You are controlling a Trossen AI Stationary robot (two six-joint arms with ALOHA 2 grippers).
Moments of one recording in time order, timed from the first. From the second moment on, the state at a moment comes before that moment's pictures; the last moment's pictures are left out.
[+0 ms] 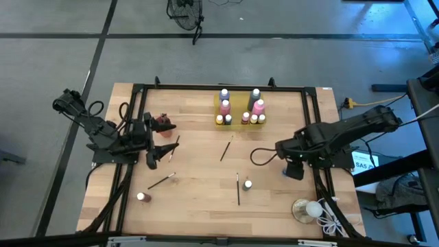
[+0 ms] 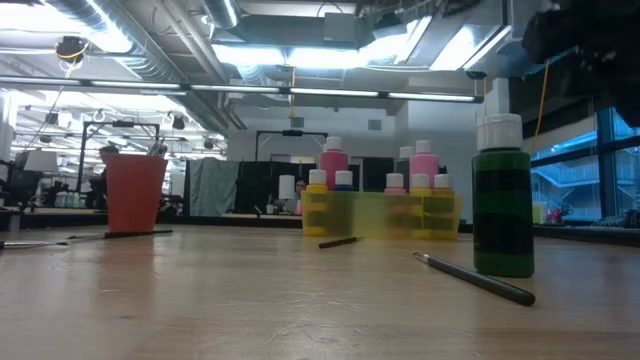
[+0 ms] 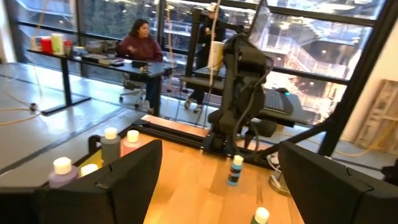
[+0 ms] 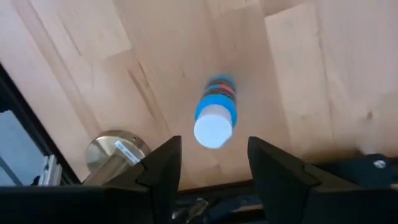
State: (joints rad) left arm -0.62 0.82 0.88 -0.08 -0.89 -0.22; right arm 0.30 1.20 0.99 -1.30 -0.17 0.62
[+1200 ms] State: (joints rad) left arm -0.62 0.82 0.88 -0.08 -0.87 -0.25; right arm 0.37 1.20 0.93 -1.21 -0.12 0.71
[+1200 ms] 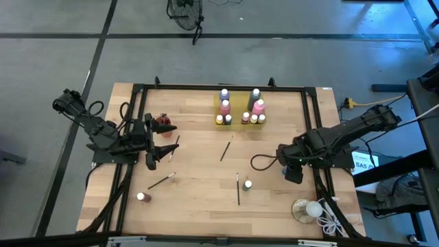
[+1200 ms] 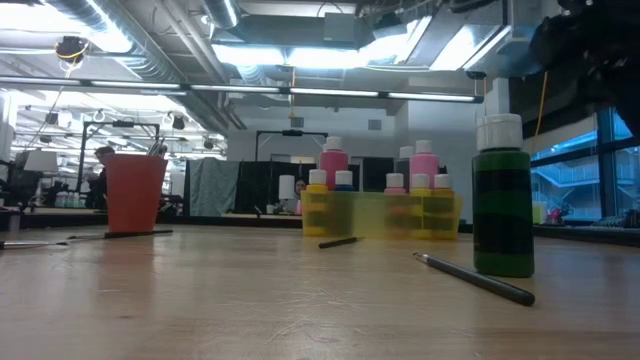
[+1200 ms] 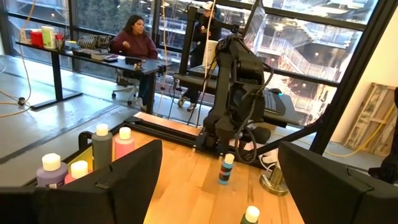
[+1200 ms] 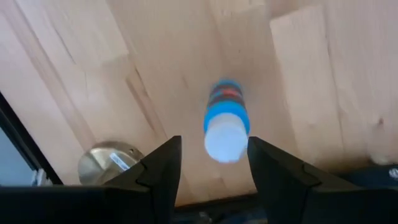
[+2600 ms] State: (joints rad) left arm -0.62 0.82 0.88 -0.11 -0.79 -0.25; right arm 0.38 1.24 0.82 -1.13 -0.09 0.70
